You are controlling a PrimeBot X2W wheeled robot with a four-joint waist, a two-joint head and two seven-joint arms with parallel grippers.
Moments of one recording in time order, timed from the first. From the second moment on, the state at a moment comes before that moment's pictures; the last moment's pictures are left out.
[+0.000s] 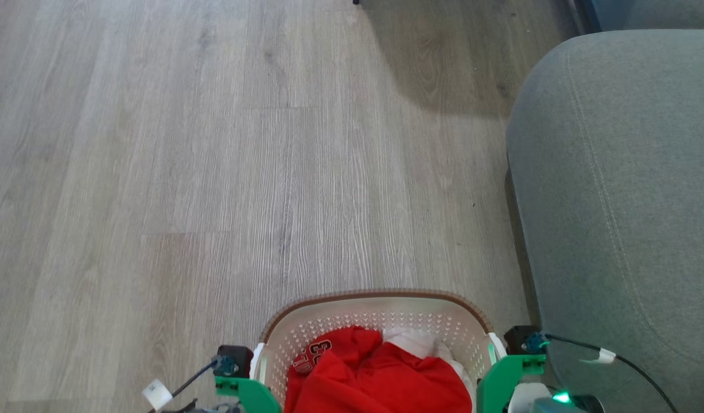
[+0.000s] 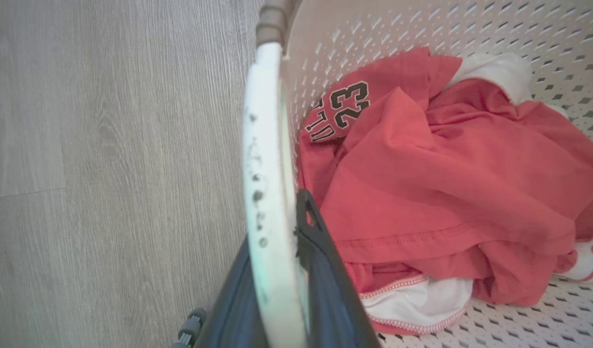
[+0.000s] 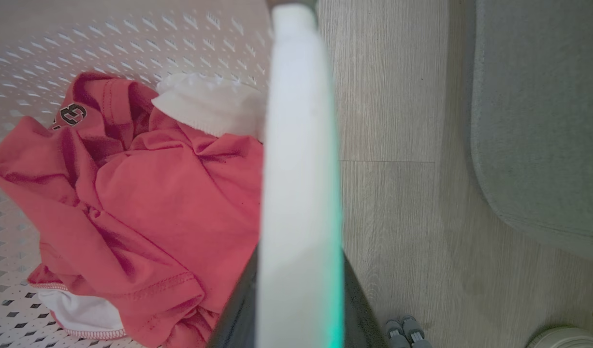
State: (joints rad) left arm -0.37 0.02 -0.96 1.23 -0.85 -0.02 -0.14; right arm -0.43 -0.04 0.92 1.21 1.00 0.13 -0.06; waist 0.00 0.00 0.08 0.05
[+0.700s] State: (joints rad) left arm -0.37 0.02 -0.99 1.24 -0.88 -0.01 -0.15; right arm -0.45 -0.04 1.00 1.23 1.07 0.13 -0.08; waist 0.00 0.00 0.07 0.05
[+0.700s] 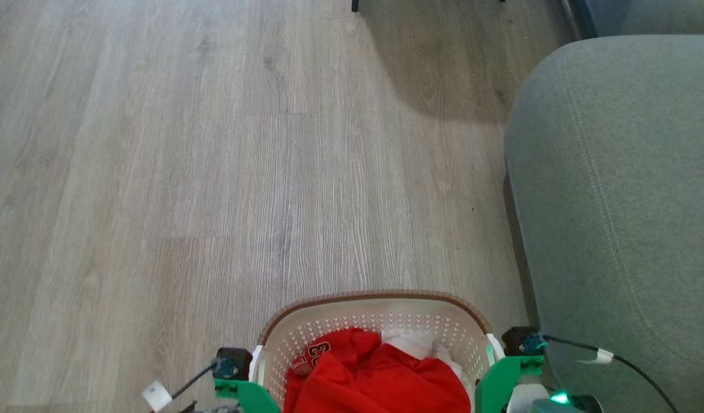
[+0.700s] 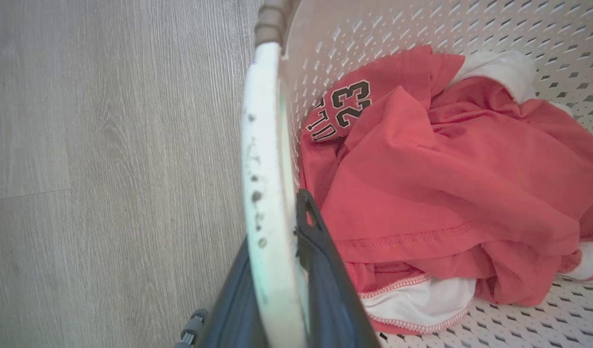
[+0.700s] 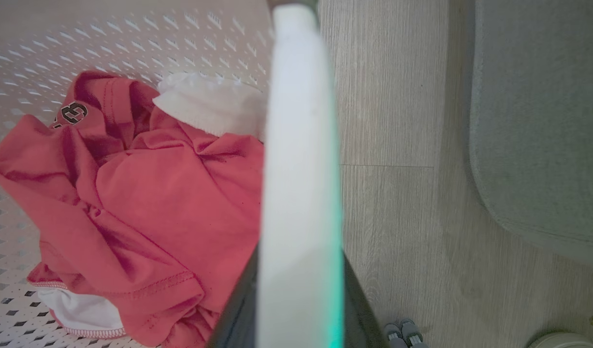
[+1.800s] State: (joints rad) left arm -0.65 0.02 -1.02 1.26 -0.90 0.01 -0.22; right arm -0.76 -0.05 1.07 1.27 1.10 0.13 -0.17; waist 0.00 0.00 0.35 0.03
